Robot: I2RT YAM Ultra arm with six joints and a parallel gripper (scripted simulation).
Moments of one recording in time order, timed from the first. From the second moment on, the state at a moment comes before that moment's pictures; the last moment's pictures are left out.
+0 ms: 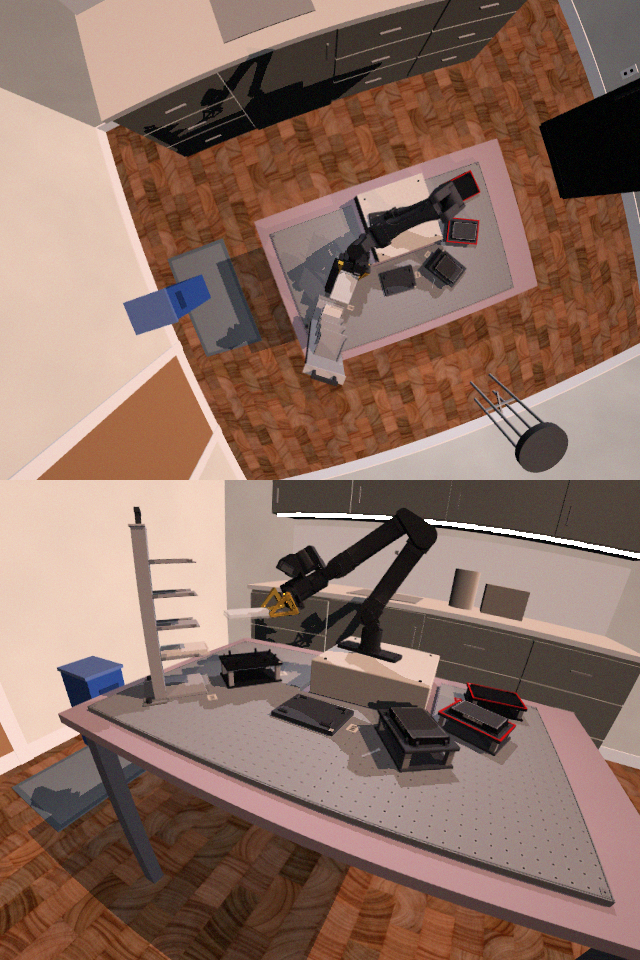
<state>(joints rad) -1.18 1.09 0.38 0.07 -0.59 -0.38</state>
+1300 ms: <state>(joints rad) -1.18 1.02 0.50 -0.13 -0.59 -0.38</state>
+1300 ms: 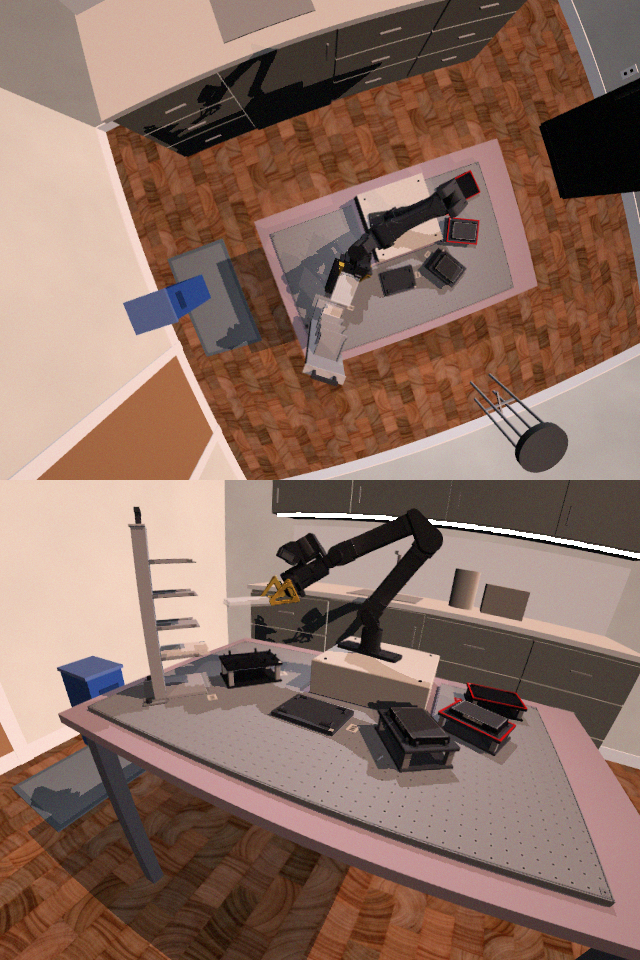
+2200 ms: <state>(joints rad) -1.18 0.99 0.59 -0.24 -0.59 -0.38</state>
